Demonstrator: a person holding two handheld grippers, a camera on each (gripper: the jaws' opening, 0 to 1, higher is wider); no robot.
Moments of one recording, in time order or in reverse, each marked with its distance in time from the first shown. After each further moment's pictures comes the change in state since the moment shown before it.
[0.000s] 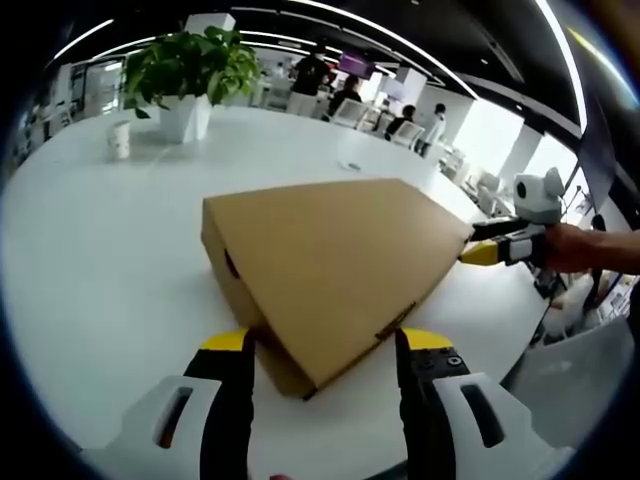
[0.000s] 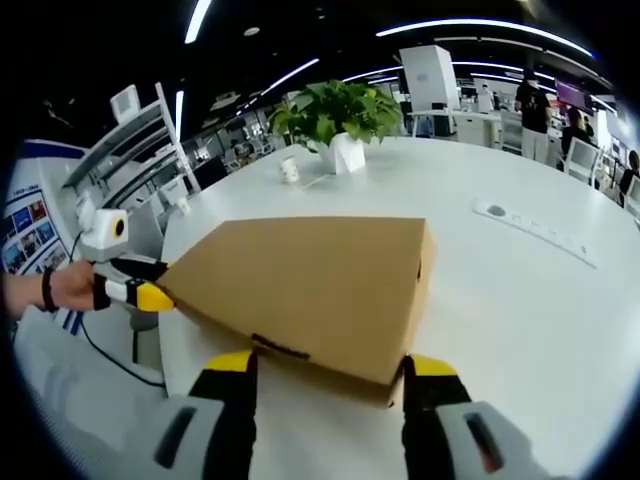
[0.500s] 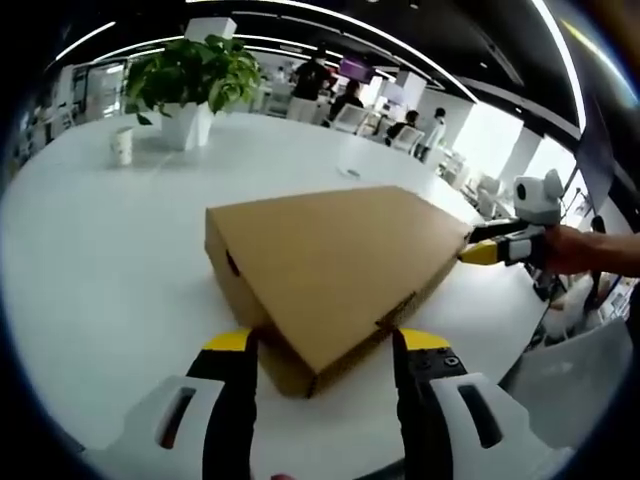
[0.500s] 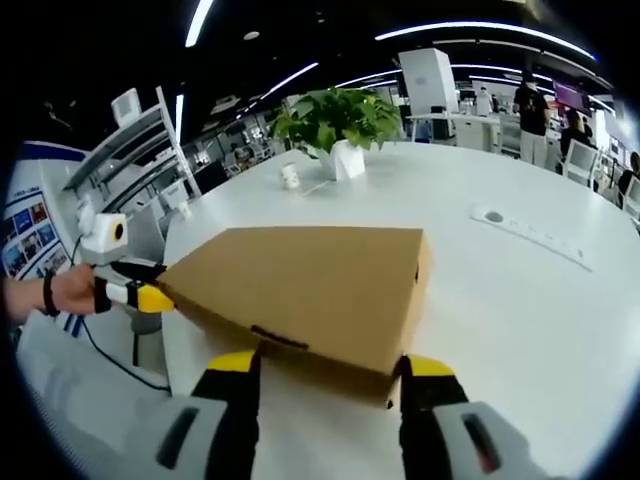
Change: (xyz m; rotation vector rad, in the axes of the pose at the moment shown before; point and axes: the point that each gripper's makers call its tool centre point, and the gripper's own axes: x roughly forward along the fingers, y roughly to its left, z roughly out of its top) left arm -0.009 -0.003 0.007 0.011 -0.018 0.004; right arm -0.009 0.003 0.008 0.001 -0.018 0.000
